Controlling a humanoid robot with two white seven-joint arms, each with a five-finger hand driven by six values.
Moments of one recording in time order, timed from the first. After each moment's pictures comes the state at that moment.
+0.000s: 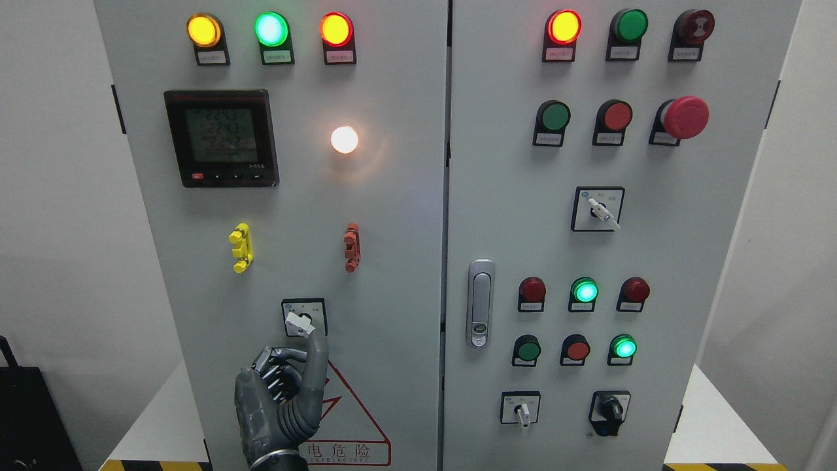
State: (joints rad) left arm -0.26 -0.14 -0.26 -1.92 -0.17 0.38 0.62; right arm 0.10 0.12 -0.19 -0.12 0.07 0.06 -0.02
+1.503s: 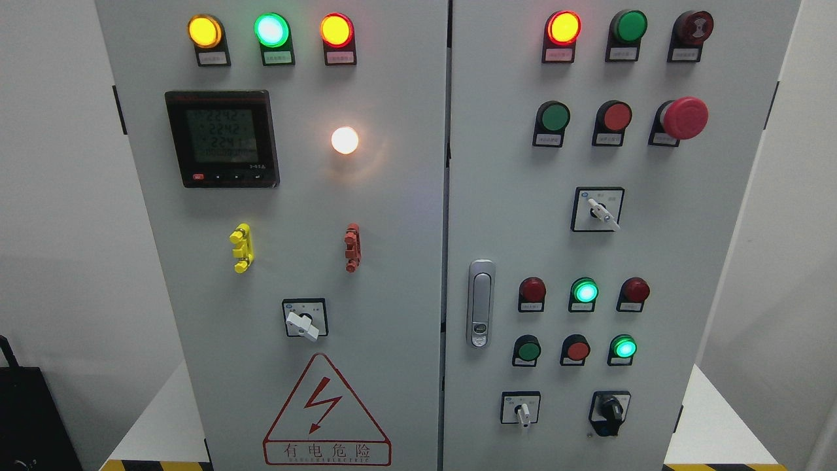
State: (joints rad) left arm 0.32 -0.02 -0.06 -1.21 0.10 -0.53 0.10; right arm 0.10 0.12 -0.19 -0.12 0.07 0.06 -0.02
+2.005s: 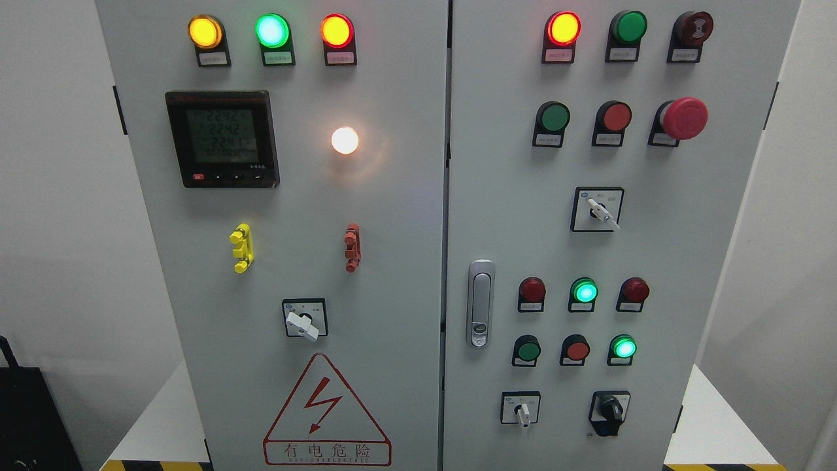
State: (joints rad) left arm 0.30 -0.01 -0.02 -0.66 0.13 -0.17 -0.03; right arm 0.10 0.12 -0.19 -0.12 0.07 0.06 -0.02
